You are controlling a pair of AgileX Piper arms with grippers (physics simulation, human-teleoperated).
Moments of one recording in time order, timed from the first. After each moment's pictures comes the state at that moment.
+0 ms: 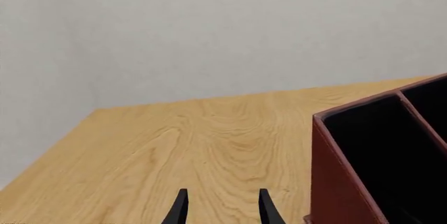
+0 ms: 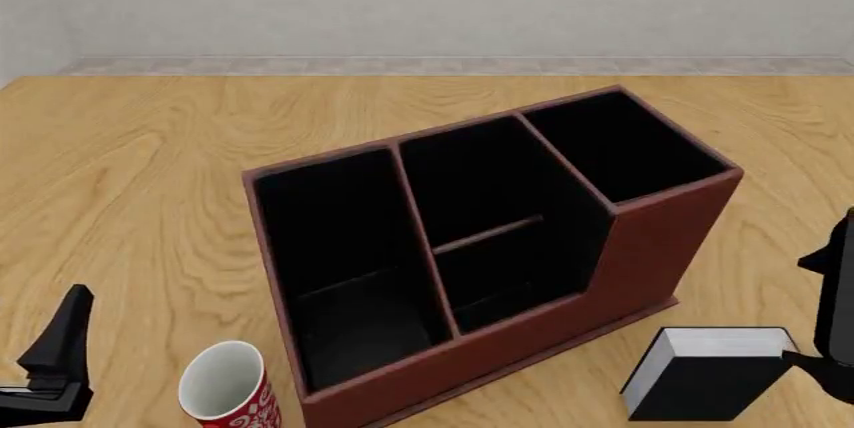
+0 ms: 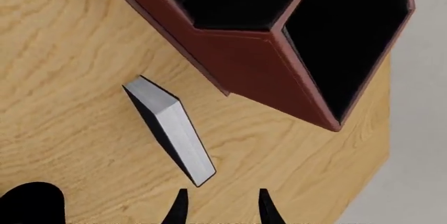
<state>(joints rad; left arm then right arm) 0.03 0.00 0.00 -0.02 0.13 -0.02 0.70 -0.73 1.06 -1.26</state>
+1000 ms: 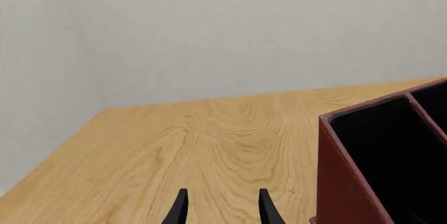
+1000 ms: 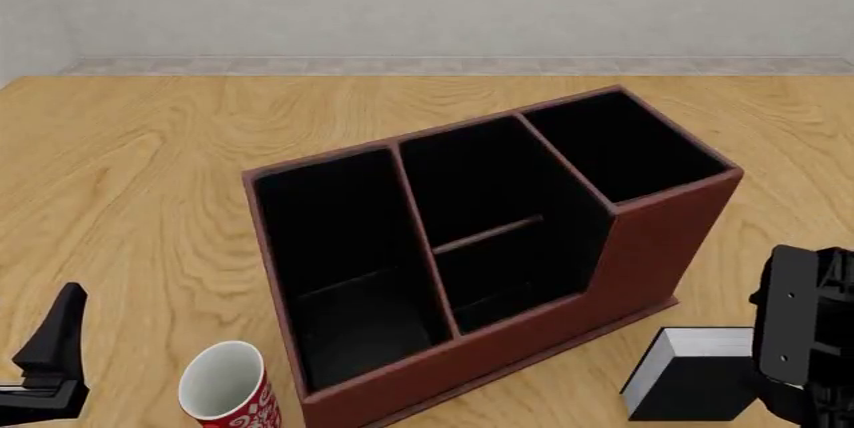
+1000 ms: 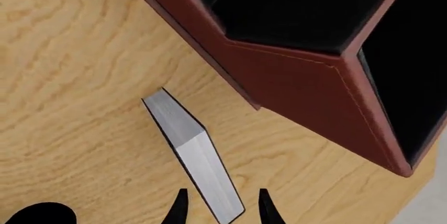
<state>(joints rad) 0.06 0.00 0.00 -0.02 0.14 0.01 0.80 -0.56 0.90 -1.22</state>
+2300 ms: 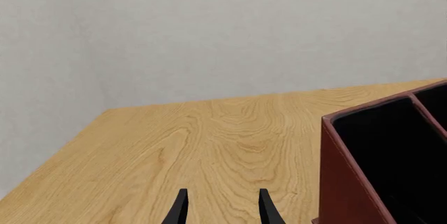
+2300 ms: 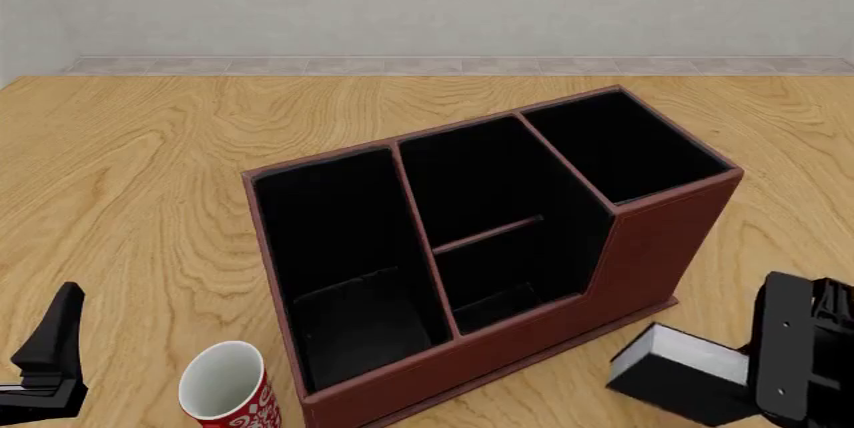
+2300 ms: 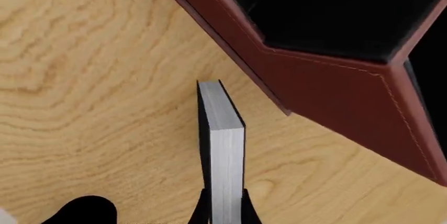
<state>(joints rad) 0.07 0.00 0.00 -0.02 0.14 0.15 0.73 -0.54 1.01 -1.06</state>
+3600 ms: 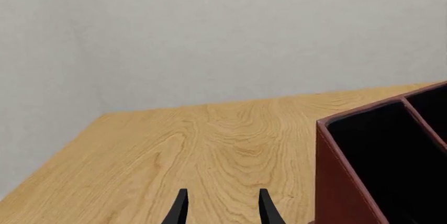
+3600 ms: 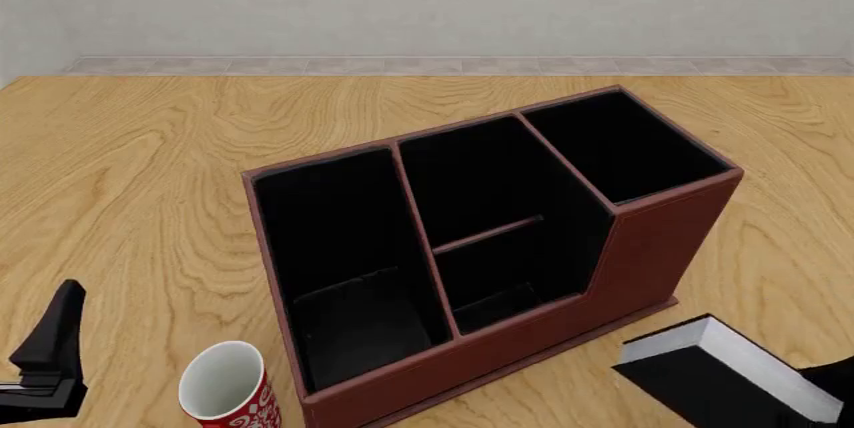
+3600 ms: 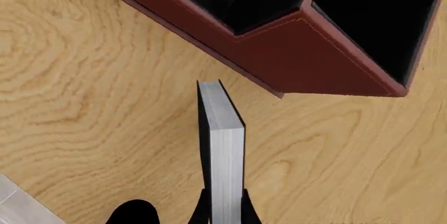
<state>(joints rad) 0.05 0.00 -0.01 -0.03 0.13 0.22 0.45 -0.62 1.22 -0.75</state>
